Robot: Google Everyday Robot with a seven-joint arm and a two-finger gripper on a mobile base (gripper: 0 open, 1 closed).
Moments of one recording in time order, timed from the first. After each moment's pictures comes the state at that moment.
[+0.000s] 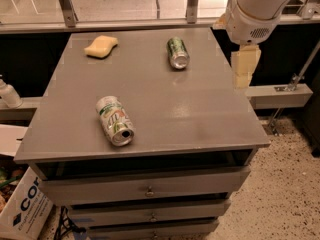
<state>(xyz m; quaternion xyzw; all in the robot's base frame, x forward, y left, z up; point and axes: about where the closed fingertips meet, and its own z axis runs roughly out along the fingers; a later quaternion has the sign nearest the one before) 0.584 -0.171 0.943 -0.74 0.65 -0.11 0.15</state>
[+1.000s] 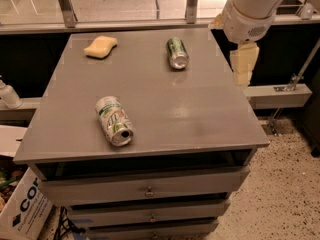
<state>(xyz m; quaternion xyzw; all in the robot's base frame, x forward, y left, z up) 0.599 -0.166 0.940 -0.77 0.61 -0.12 0.14</state>
